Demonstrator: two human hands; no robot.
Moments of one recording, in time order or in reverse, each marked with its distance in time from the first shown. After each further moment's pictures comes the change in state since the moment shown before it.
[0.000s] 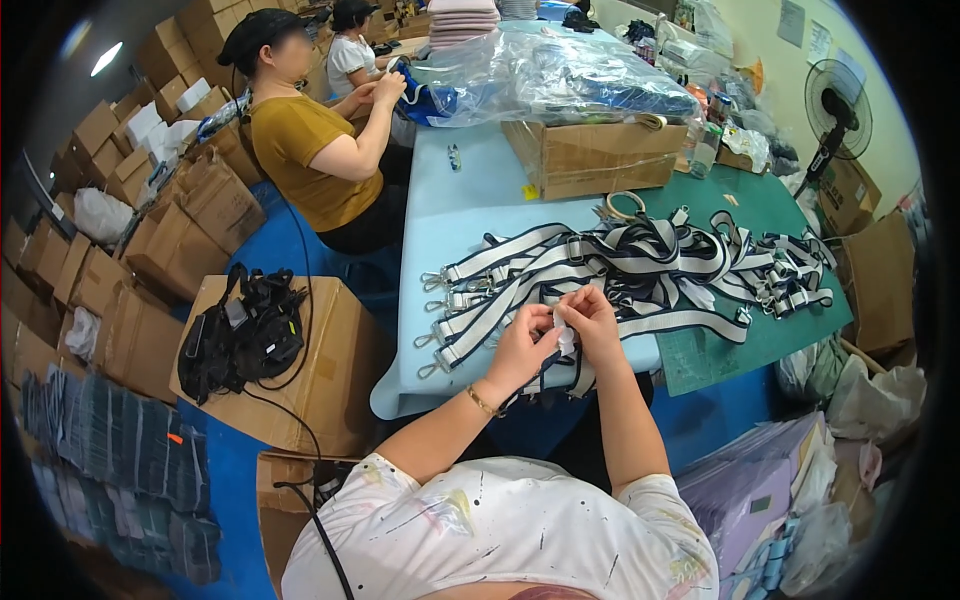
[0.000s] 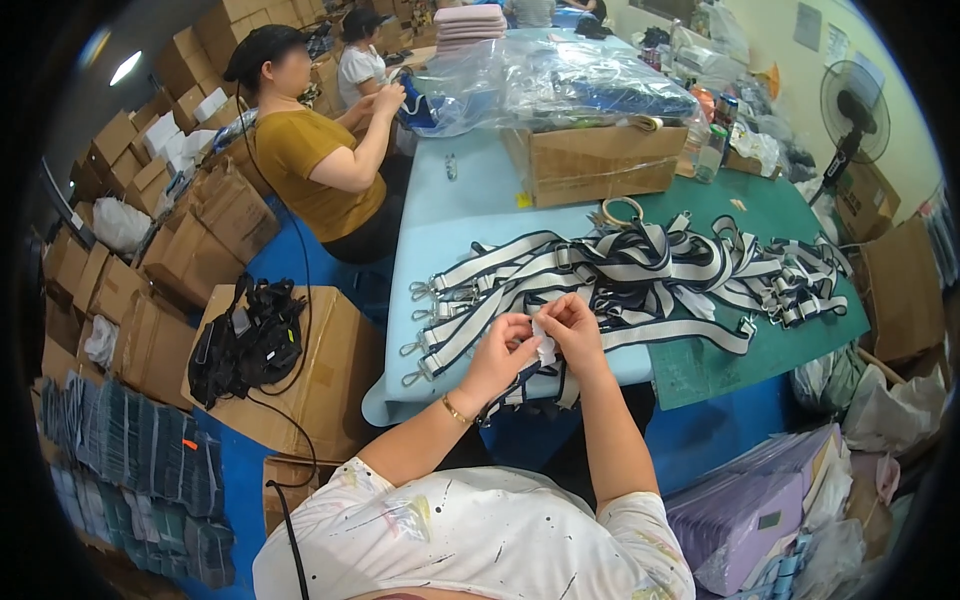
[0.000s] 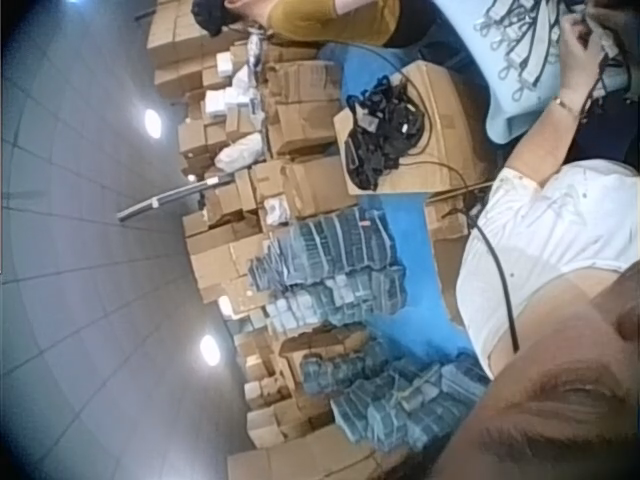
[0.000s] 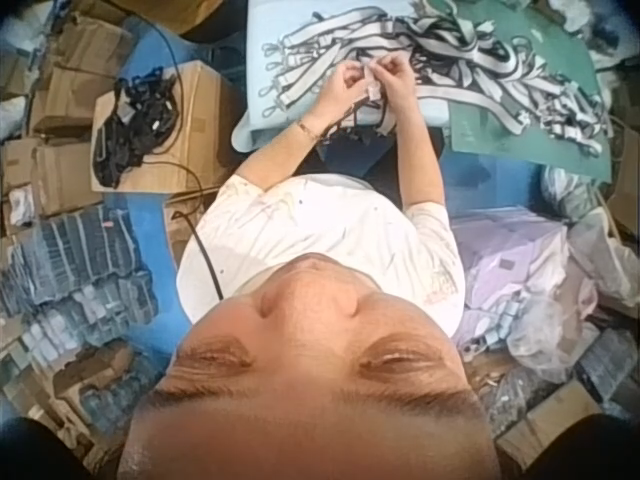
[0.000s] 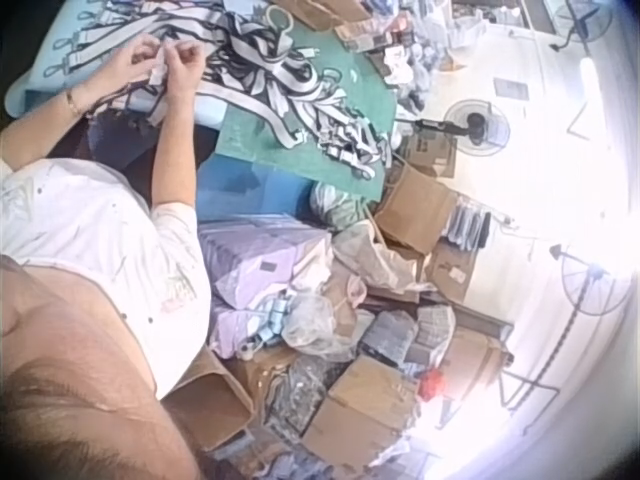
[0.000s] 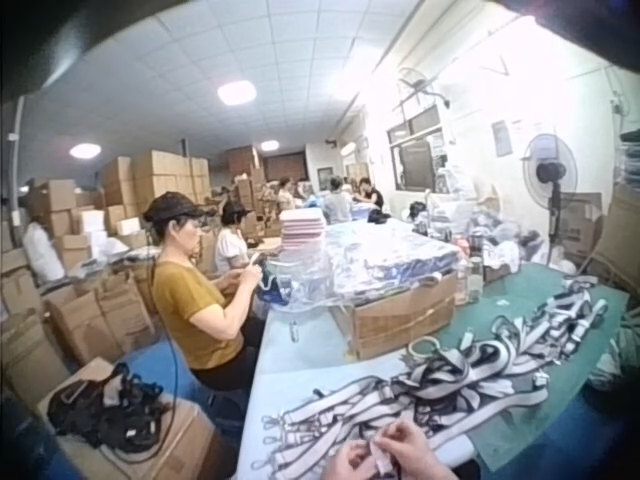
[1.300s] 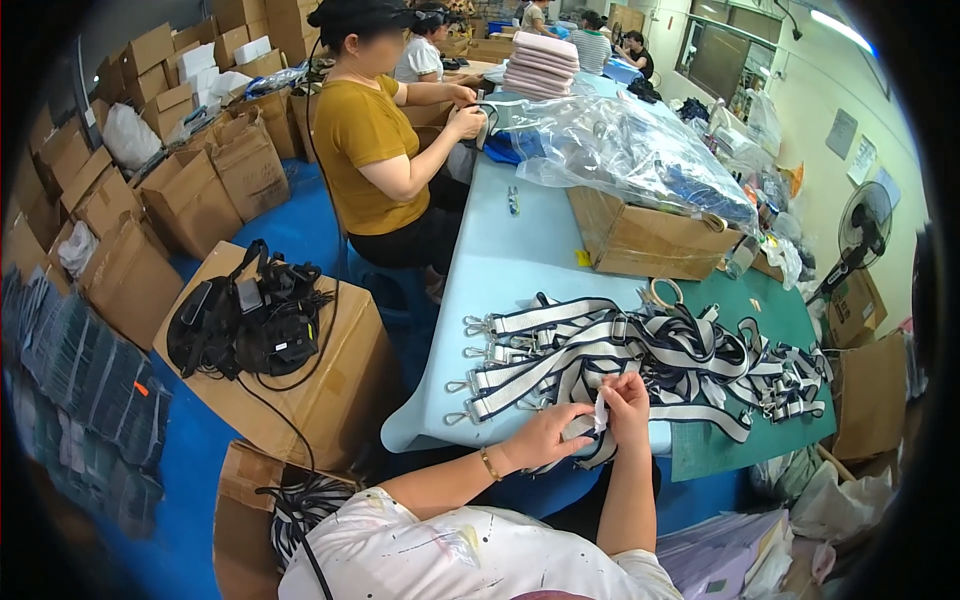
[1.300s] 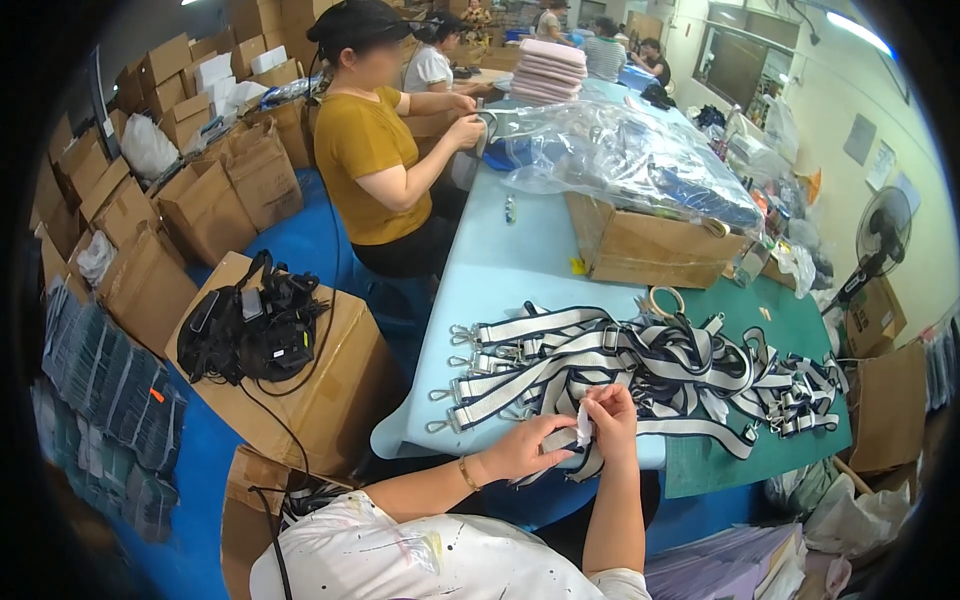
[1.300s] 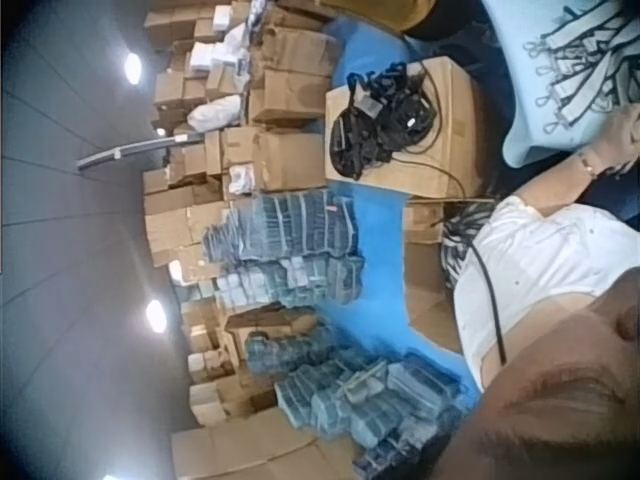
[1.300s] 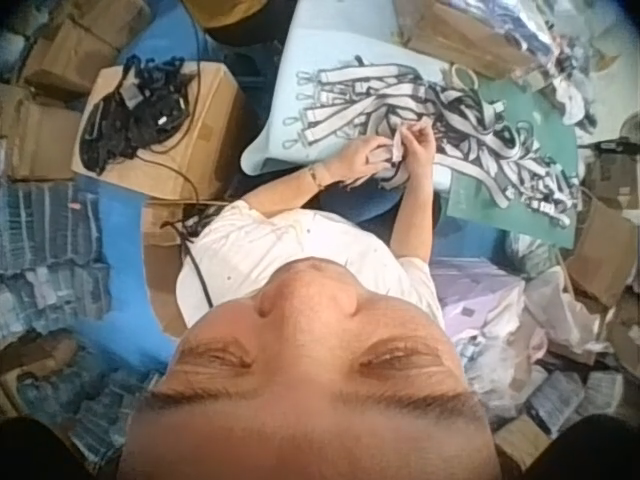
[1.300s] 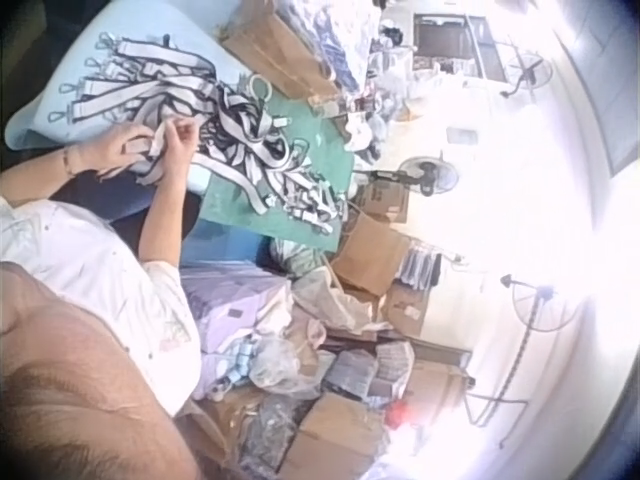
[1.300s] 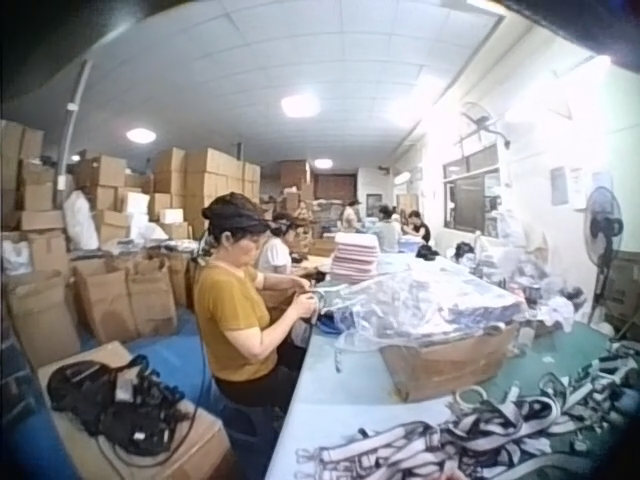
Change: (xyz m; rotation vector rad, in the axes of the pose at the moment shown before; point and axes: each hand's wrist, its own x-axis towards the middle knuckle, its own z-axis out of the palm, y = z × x) left_hand -0.021 -0.009 -0.021 0.039 -0.237 0.235; right_hand -0.003 0.000 -0.004 0.000 -0.001 -0.010
